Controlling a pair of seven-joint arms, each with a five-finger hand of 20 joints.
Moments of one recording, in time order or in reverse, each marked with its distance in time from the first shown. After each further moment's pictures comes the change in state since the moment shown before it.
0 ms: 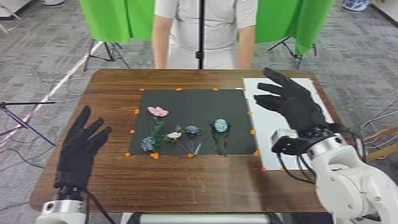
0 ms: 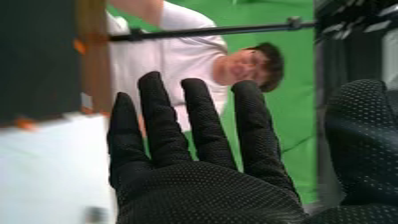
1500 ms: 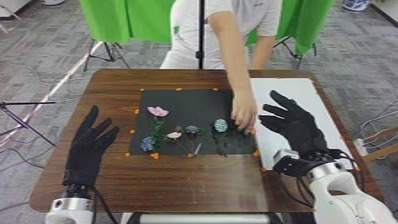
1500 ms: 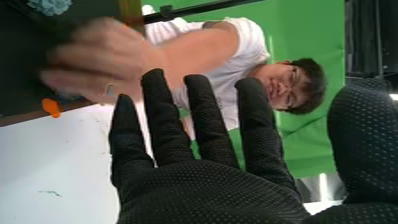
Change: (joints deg) left arm -2.3 -2.0 1.4 1.6 0.7 -2.6 -1.0; right arm -8.7 -1.0 0.6 -0.1 0.0 3.6 -5.4
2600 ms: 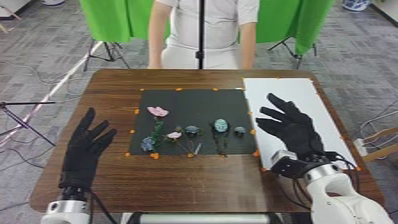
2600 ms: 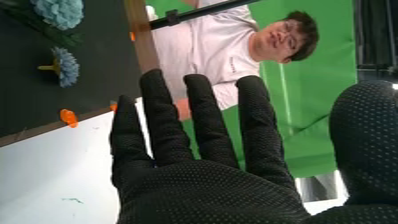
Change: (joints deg) left arm 1.4 -0.1 -1.2 -0.4 -0.2 0.0 -0.2; right arm -0.2 -0.1 -1.0 0.4 2.6 0.9 0.2
